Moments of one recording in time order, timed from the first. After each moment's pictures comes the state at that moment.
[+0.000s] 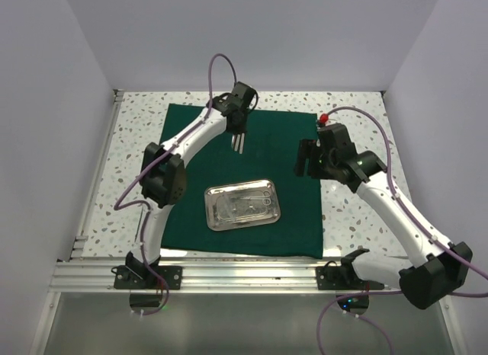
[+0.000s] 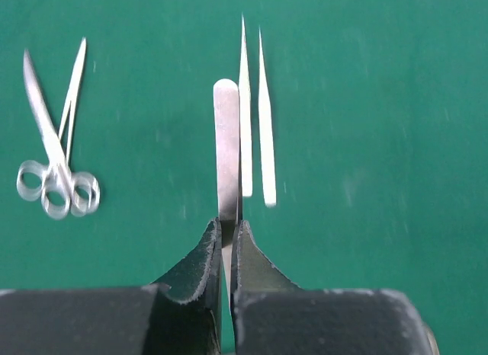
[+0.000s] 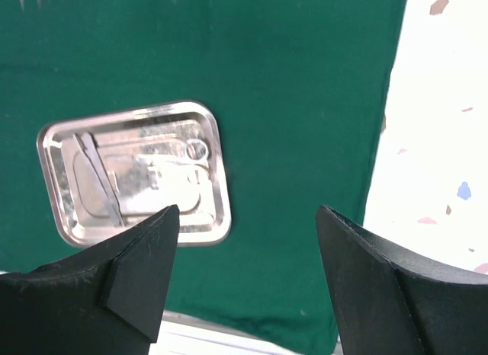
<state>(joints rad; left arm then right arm) -0.58 2.19 2.04 -0.83 -0.30 -0.32 0.45 1.22 1.17 -0.80 0.11 0.48</state>
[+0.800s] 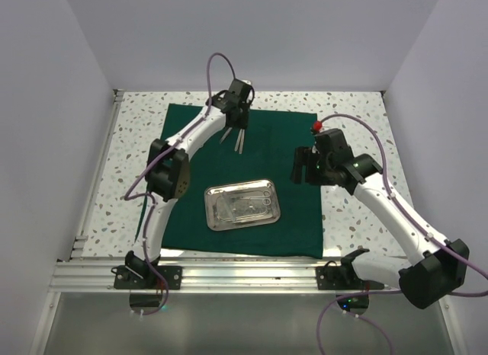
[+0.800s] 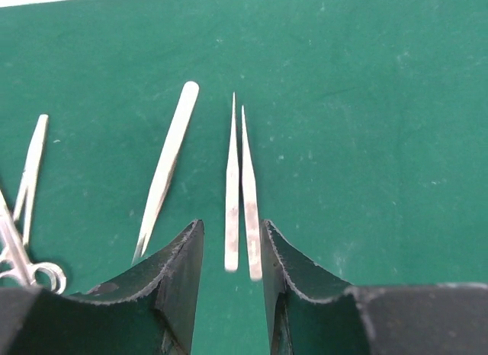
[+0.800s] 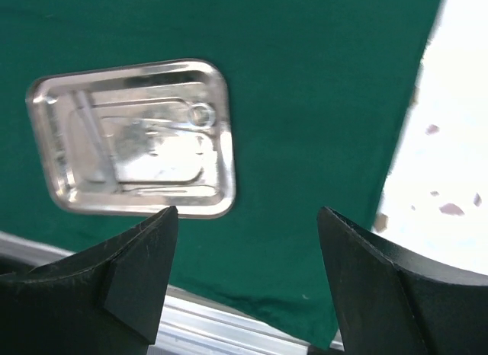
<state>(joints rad) -0.51 2.37 2.19 -0.70 -0.19 -0.29 0.45 1.17 1.06 -0.81 0.05 0.47</state>
